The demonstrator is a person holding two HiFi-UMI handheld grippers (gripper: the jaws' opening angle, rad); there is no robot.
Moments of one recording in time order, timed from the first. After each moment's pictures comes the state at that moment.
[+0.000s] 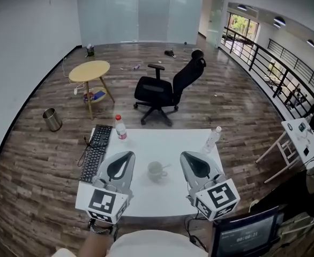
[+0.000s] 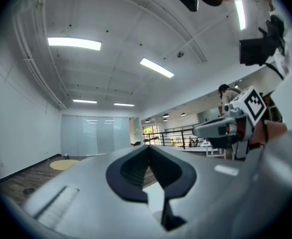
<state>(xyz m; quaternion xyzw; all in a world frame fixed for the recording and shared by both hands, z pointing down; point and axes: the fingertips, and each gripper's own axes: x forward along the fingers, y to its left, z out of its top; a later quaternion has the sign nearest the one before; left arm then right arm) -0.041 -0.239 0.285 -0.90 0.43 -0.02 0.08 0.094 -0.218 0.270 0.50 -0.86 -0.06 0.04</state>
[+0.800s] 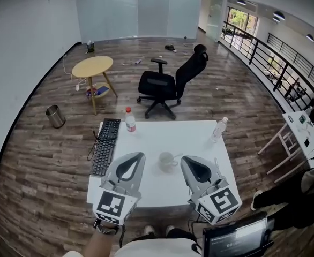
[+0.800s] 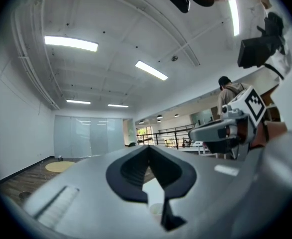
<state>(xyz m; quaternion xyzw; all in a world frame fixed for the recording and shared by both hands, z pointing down) -0.062 -0.202 0.284 -0.92 0.39 -0.03 0.09 0.042 -0.173 0.275 0.50 -0.87 -0.04 0.03</state>
